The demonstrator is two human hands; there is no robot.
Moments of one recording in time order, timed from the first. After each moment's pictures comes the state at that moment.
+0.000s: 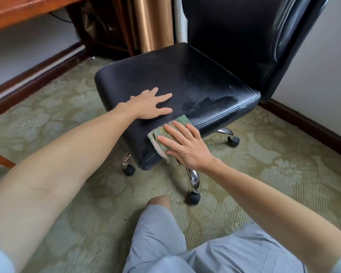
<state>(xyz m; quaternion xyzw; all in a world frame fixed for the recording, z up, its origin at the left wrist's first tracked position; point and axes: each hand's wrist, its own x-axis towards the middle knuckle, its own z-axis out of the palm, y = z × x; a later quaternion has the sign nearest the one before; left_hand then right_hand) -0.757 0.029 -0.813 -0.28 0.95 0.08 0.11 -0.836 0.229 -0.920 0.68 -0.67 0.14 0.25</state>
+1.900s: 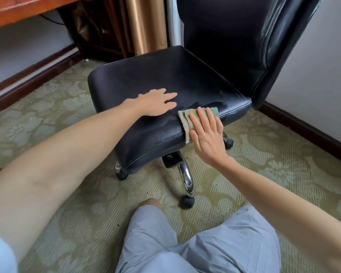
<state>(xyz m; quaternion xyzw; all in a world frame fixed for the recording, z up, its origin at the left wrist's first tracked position) -0.804 0.044 -0.808 -0.26 0.95 0.11 0.12 -0.887 0.256 -0.907 0.51 -0.83 0.17 0.13</state>
